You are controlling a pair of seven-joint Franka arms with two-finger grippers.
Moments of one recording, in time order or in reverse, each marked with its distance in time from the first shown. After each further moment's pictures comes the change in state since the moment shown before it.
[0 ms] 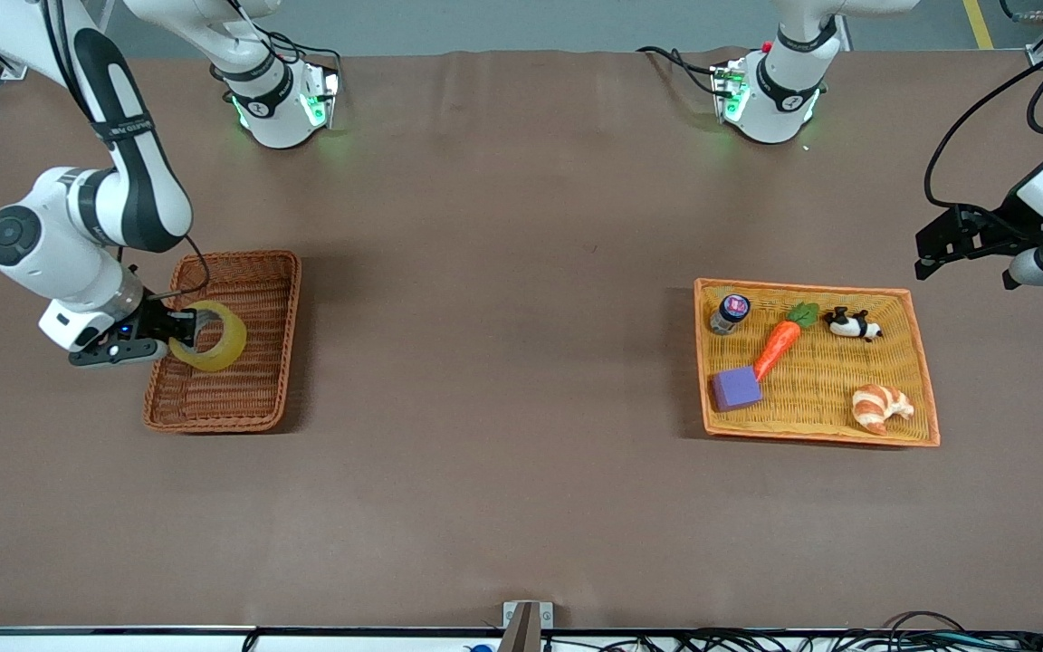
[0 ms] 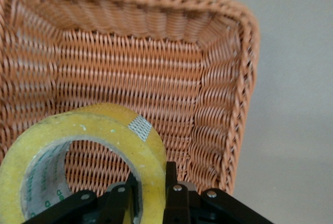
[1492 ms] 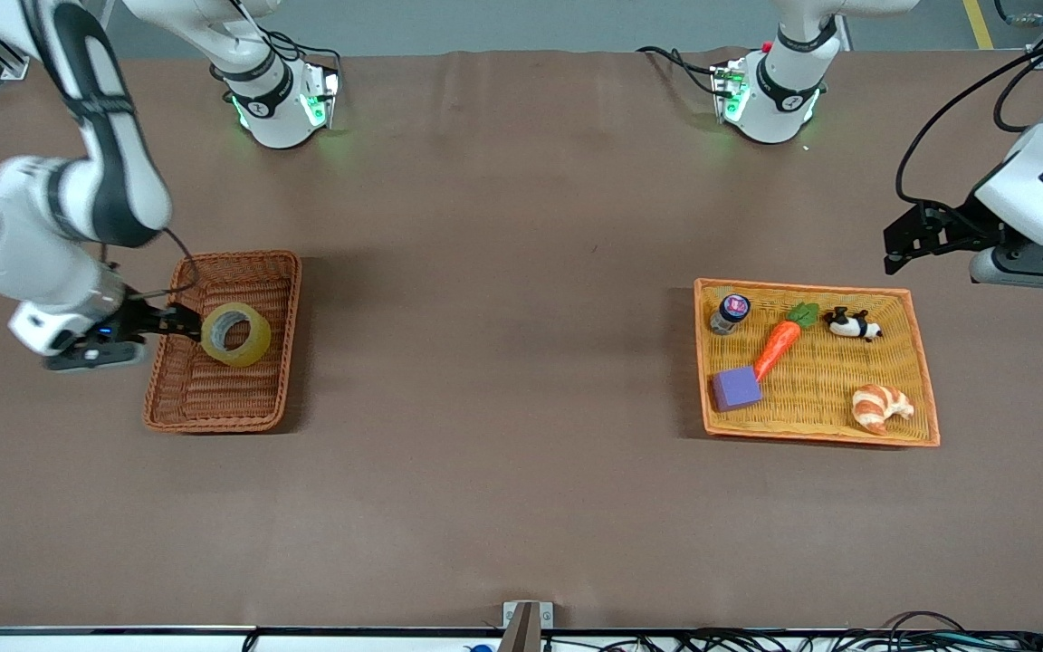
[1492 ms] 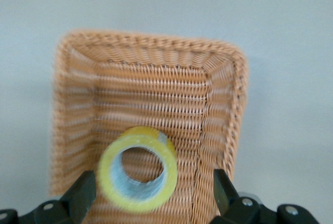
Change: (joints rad) left arm -0.001 0.002 -0.059 -0.001 0.000 -0.026 -0.078; right arm 0.014 -0.069 0.009 0.270 0.027 -0.370 0.082
